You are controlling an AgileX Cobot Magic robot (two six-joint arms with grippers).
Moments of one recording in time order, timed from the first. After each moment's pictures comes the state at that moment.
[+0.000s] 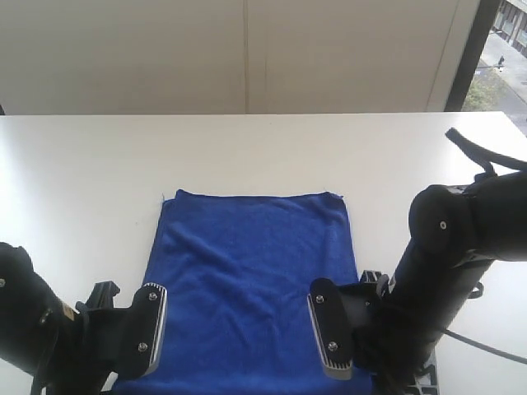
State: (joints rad) left arm -0.62 1.52 -0.54 -0.45 0.42 1.38; right arm 0.39 1.65 -0.76 0.29 0.77 -1.34
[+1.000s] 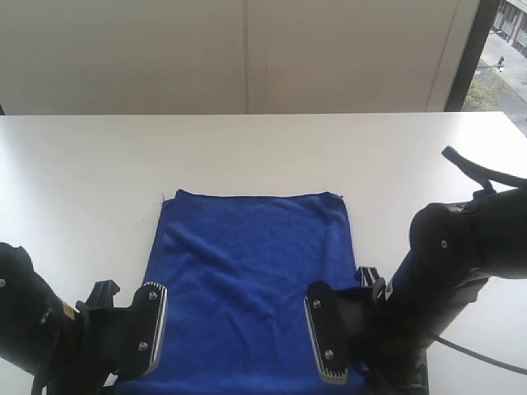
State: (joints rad) left arm -0.62 1.52 -0.54 -0.45 0.41 1.38; right arm 0.41 1.65 -0.71 0.29 0.60 -1.35
